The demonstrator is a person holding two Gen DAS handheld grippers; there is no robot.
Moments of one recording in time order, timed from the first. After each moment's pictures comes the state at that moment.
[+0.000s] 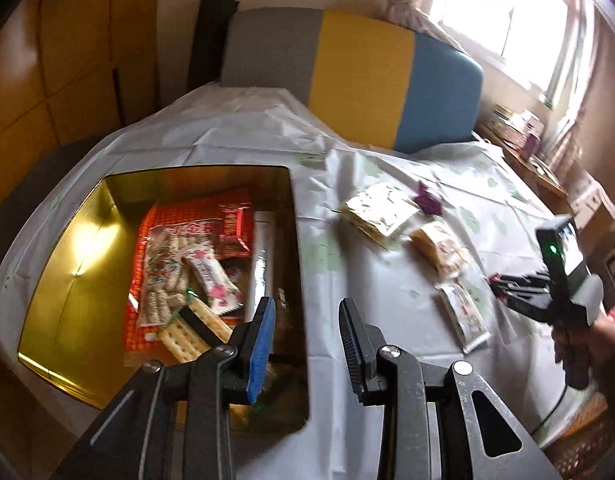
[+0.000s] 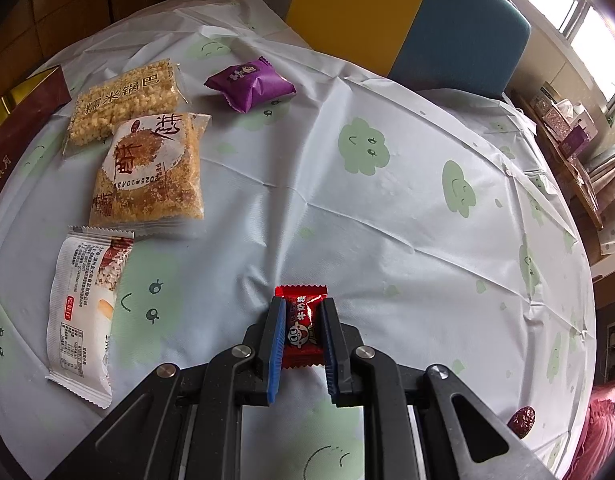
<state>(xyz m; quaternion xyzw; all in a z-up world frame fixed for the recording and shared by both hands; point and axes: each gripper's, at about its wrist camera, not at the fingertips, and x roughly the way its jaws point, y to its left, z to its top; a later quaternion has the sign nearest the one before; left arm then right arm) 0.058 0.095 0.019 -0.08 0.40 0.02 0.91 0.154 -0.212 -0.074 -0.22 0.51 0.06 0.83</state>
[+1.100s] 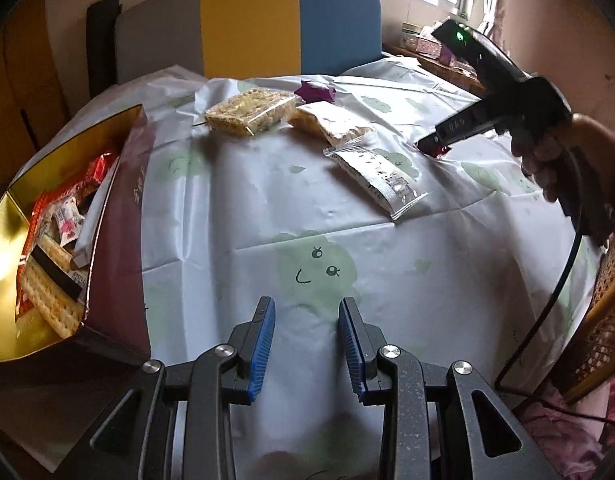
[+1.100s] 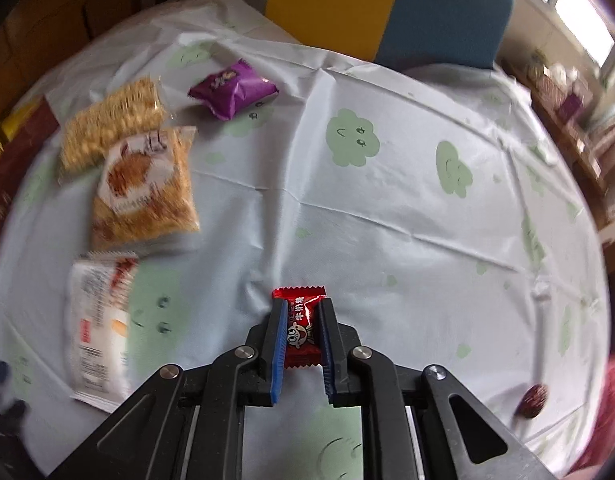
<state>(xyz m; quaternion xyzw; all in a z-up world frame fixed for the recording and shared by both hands) 0.029 -0.001 -0.067 0.03 0.44 -0.11 0.89 0.172 -0.222 -0.060 -0.15 0.54 0.05 0.83</state>
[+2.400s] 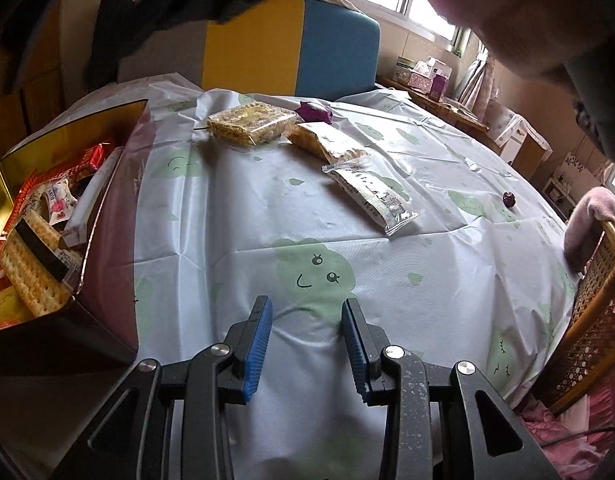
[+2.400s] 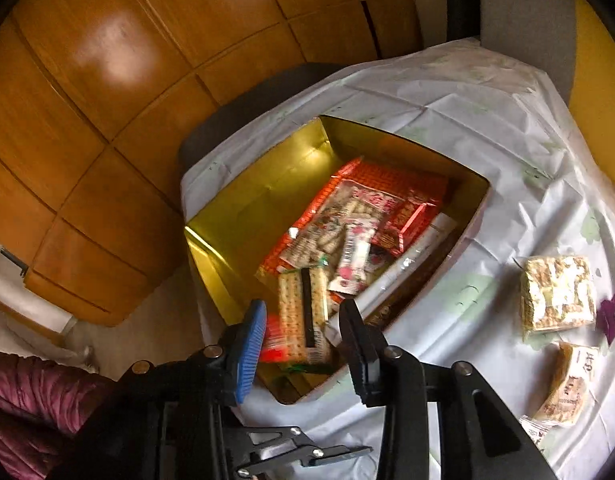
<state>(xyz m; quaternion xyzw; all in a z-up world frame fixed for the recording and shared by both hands) 0.022 0.020 -0.074 -0.04 0.39 -0.14 0.91 0.100 0.053 0.004 -0.15 0.51 0.47 0.71</state>
